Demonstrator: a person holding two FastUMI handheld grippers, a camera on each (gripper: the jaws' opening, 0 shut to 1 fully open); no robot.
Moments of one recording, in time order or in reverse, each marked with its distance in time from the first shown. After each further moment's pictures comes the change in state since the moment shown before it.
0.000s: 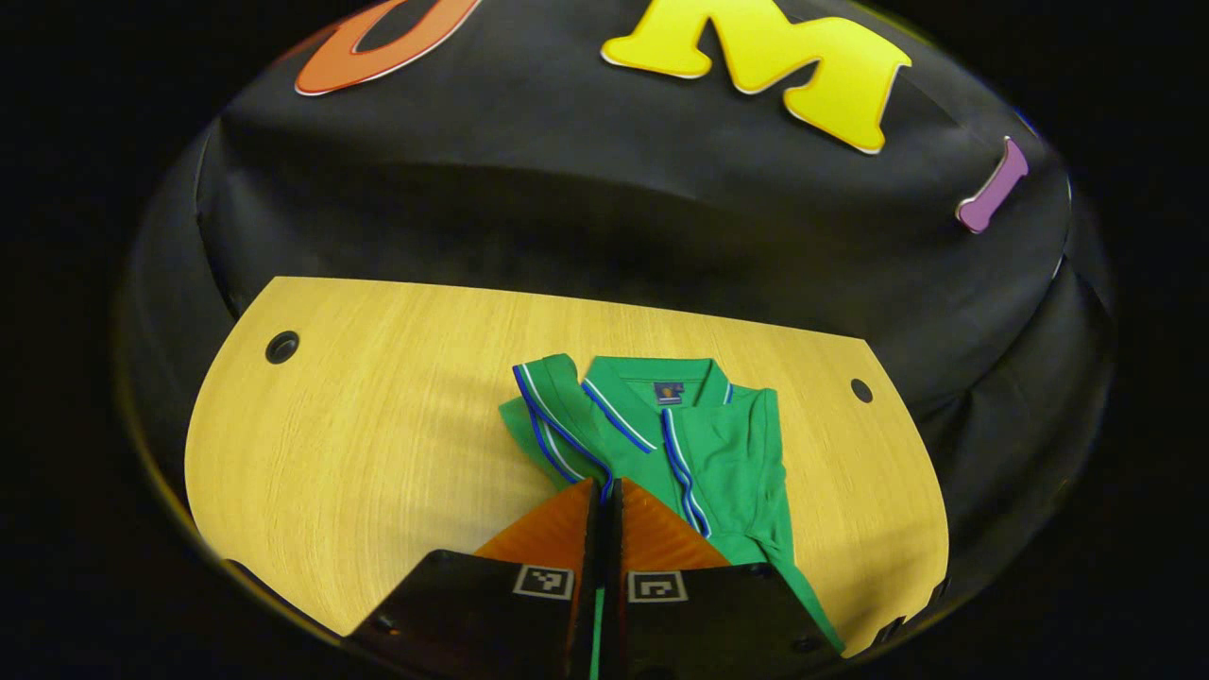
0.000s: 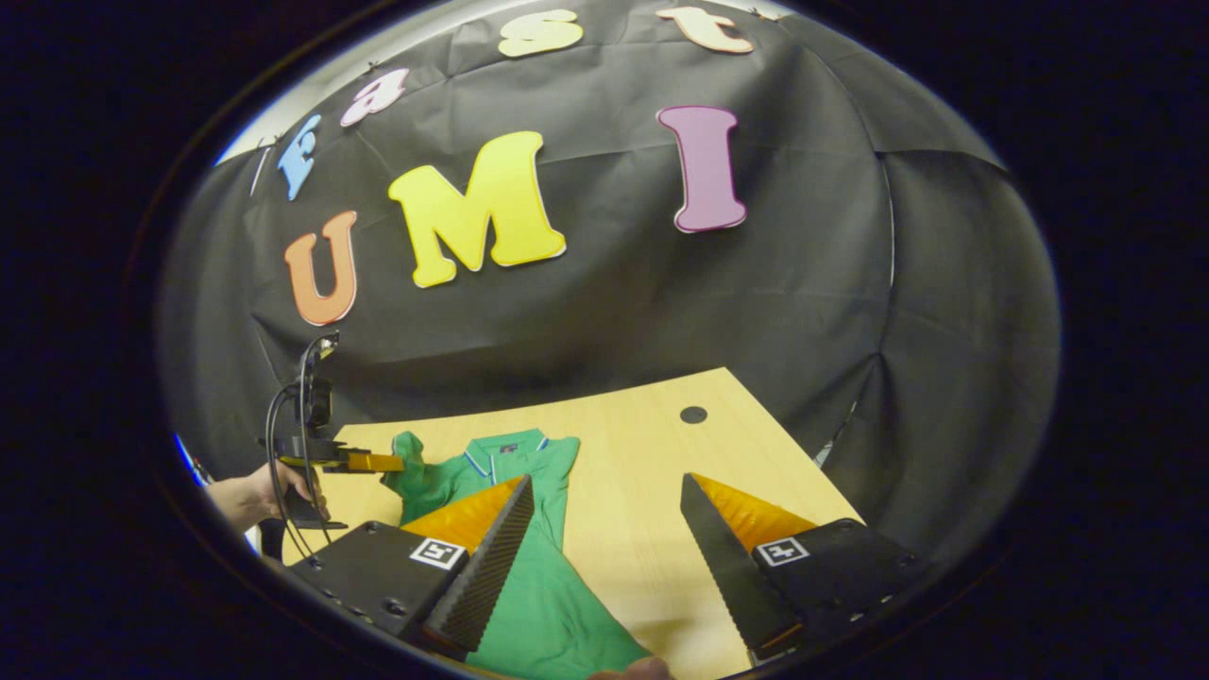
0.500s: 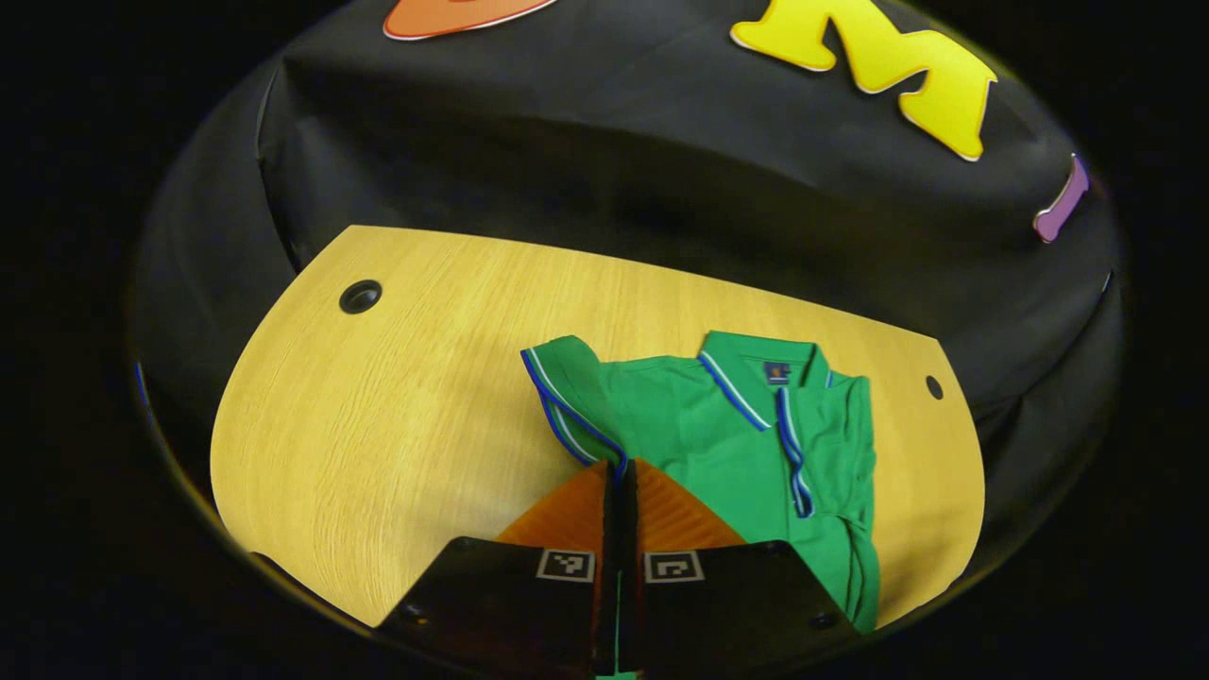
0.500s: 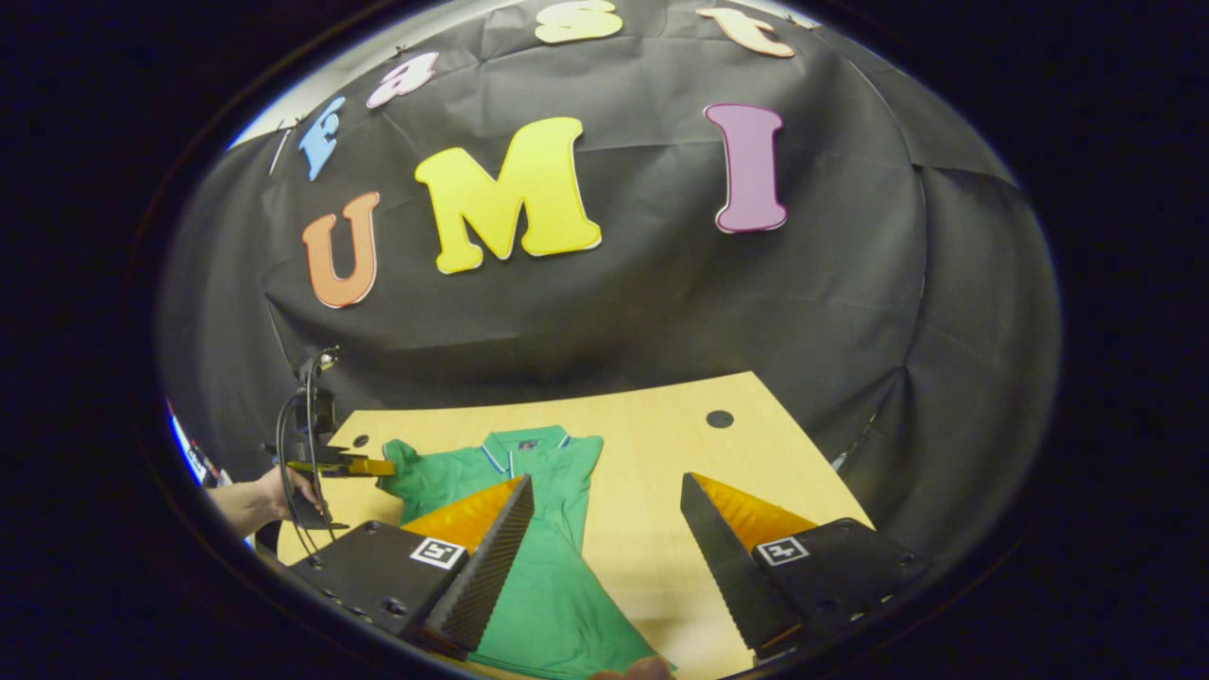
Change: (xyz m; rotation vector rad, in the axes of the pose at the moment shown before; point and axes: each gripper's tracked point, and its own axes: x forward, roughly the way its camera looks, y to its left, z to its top) left arm -0.006 0.086 -0.012 -0.119 -0.026 0.119; right arm 0.010 0.034 0.007 -0.091 -0.001 0.043
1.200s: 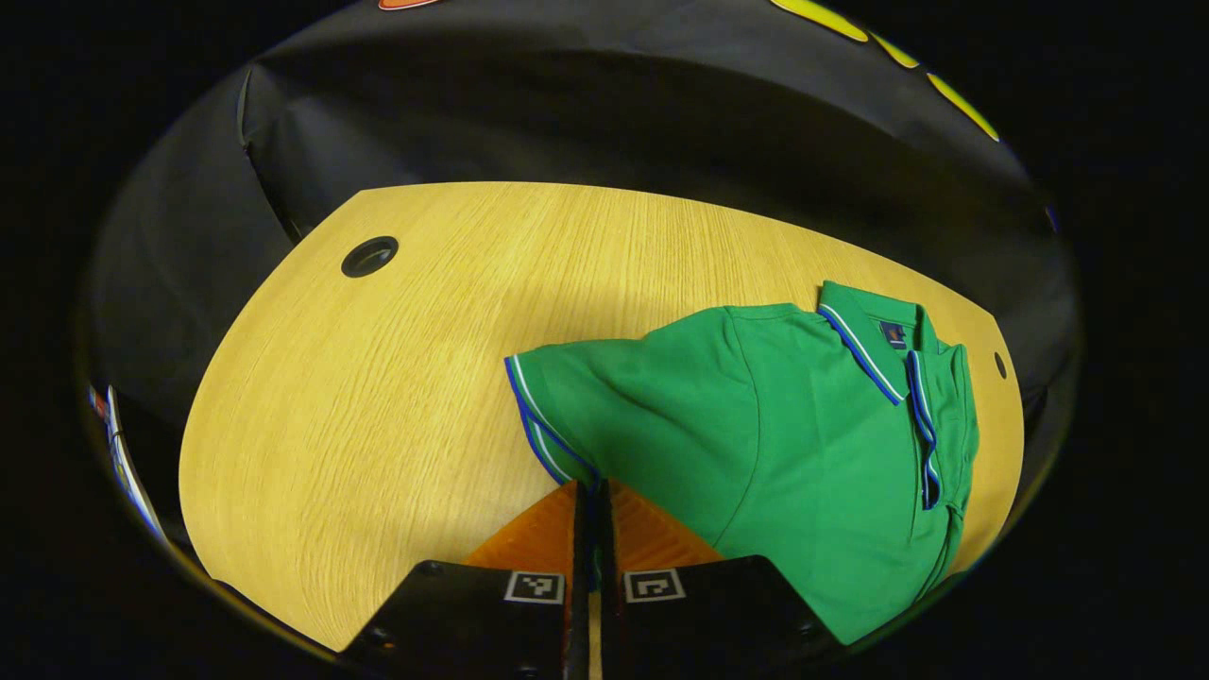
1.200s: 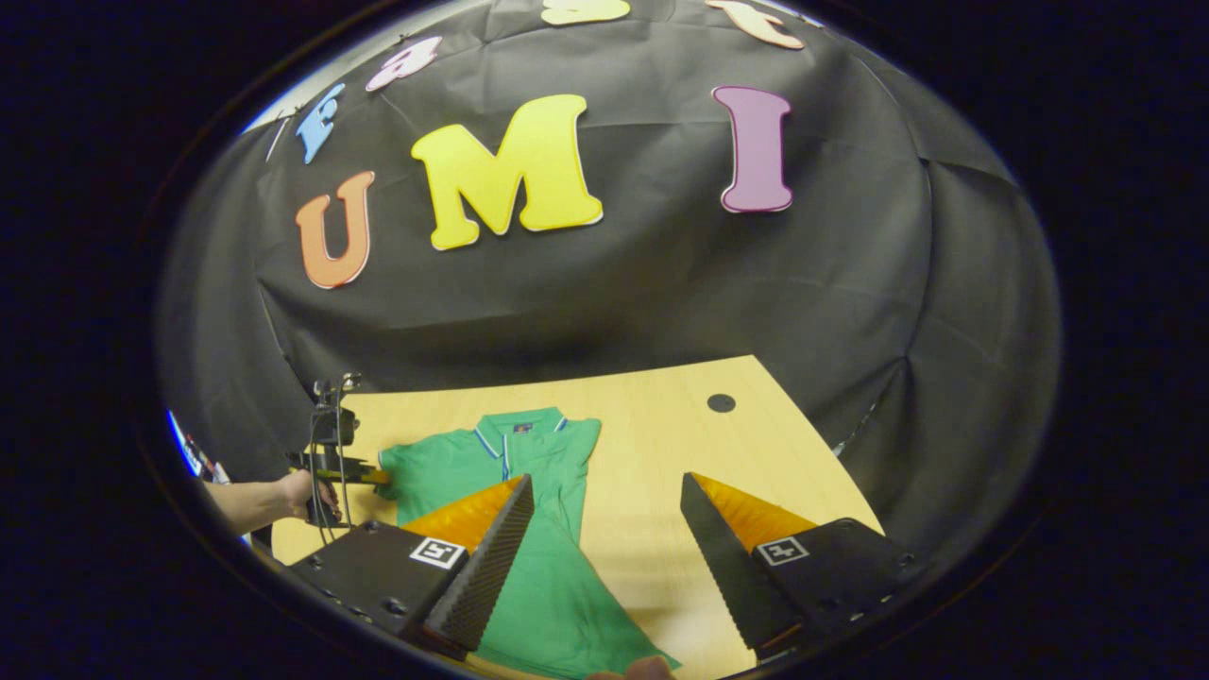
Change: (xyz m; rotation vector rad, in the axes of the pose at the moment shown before) left arm 0.060 0.097 -0.058 -0.011 0.160 0.203; right arm 0.022 0.001 -0.018 0.000 0.070 -0.019
